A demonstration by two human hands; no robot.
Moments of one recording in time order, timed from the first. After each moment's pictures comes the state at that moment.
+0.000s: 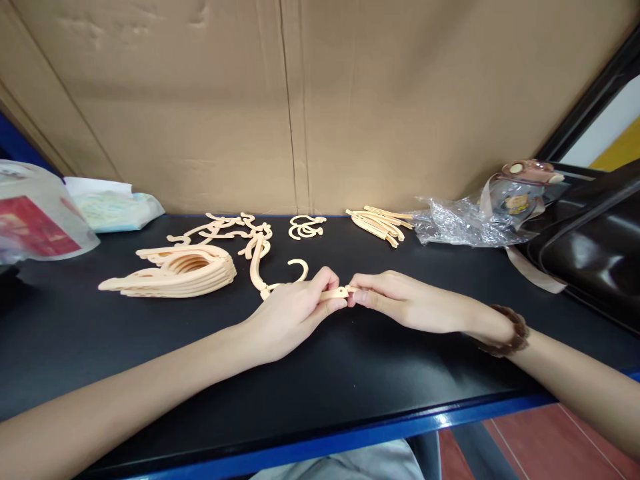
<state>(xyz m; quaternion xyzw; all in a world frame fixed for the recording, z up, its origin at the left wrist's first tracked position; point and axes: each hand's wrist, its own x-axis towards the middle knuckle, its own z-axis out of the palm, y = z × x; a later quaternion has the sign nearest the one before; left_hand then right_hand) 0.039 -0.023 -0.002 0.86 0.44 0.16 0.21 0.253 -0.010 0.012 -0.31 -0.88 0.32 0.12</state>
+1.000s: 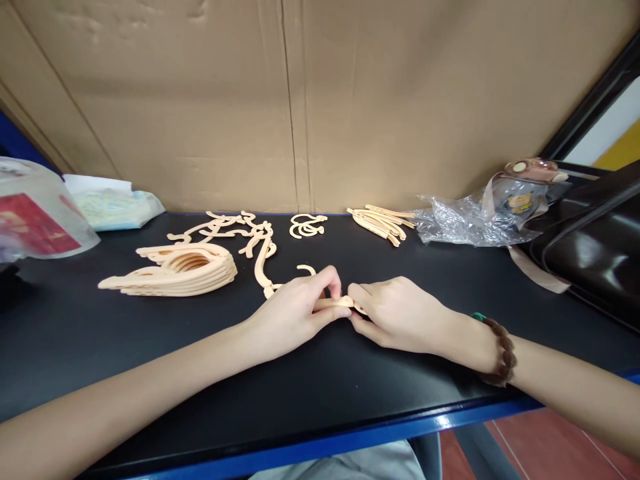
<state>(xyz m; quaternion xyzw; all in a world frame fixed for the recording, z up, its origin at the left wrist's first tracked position) 0.039 -0.020 -0.013 0.85 0.41 0.21 0.27 0.238 -0.023 -0.007 -0.34 -0.94 -0.09 0.05</state>
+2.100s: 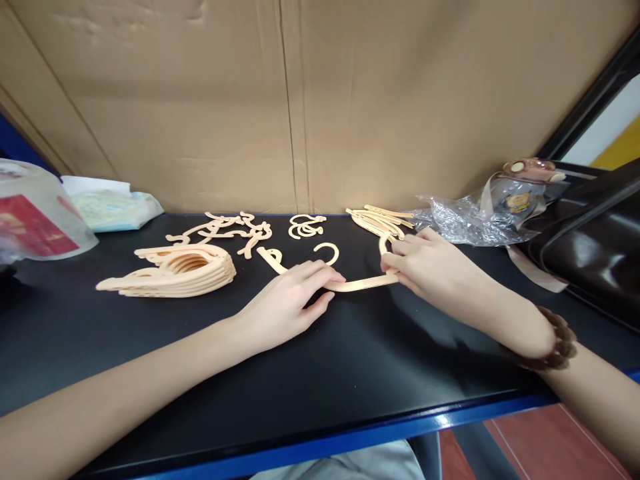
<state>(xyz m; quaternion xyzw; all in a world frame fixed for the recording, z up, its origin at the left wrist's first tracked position) 0.028 -0.008 -0.016 0.91 0.33 0.24 0.08 0.277 -0.004 0.025 -0.40 -0.90 -0.19 0.03</state>
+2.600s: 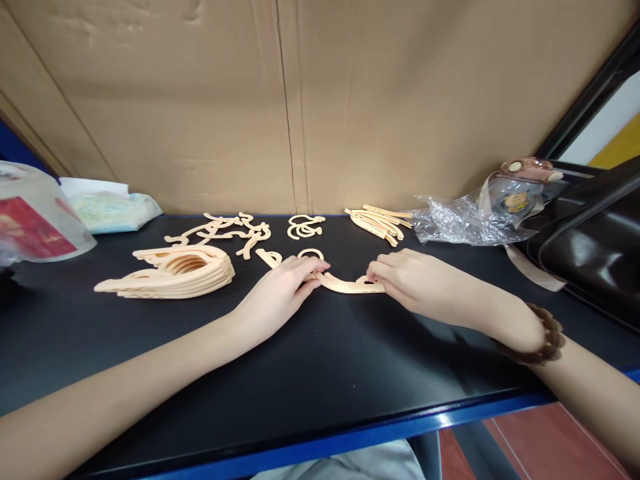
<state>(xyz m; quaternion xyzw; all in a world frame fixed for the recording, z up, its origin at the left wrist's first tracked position) 0.021 0.003 -0.022 0.87 0.41 0.25 0.09 0.270 -0.008 0.020 -0.36 -0.93 -0.09 0.03</state>
